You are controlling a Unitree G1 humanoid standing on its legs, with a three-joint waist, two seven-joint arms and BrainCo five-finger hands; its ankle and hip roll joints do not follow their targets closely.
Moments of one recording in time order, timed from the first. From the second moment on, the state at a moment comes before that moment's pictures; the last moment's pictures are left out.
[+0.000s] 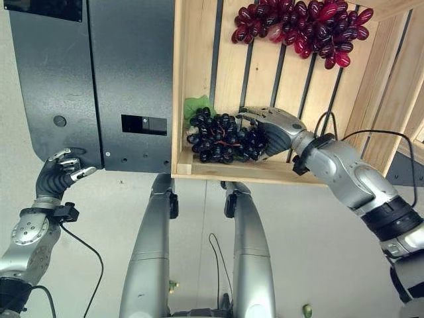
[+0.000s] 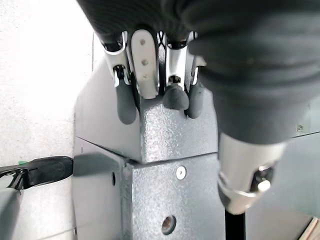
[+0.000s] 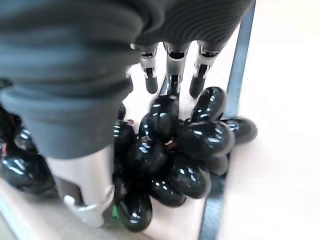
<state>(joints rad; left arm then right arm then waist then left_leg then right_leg) -0.05 0.79 -0.04 0.25 -0.64 -0.30 0.08 -0.66 -0.98 0.49 0.01 -0.35 -0.15 0.11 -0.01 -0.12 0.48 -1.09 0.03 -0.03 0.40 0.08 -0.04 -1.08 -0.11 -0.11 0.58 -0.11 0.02</state>
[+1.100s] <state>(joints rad) -0.07 0.78 -0.08 0.29 -0.64 -0.30 0.10 -0.69 -0.93 0.57 0.07 -0.29 -0.15 0.12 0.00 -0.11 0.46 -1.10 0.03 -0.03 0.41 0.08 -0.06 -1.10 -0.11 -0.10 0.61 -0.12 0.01</state>
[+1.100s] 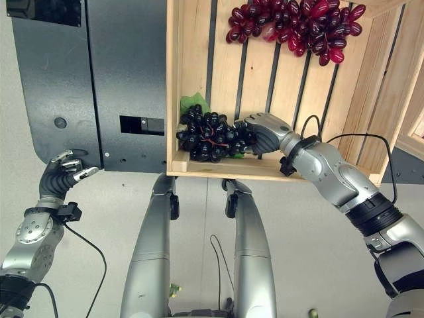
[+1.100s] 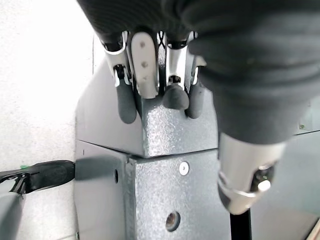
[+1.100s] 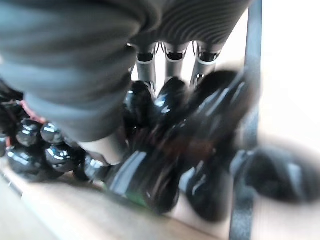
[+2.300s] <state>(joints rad) -0.13 0.83 -0.16 0.33 -0.67 -0.28 0.06 -0.72 -0.94 0.72 0.12 0.80 -0.09 0.29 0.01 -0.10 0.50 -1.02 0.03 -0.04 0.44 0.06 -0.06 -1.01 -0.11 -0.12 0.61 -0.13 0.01</state>
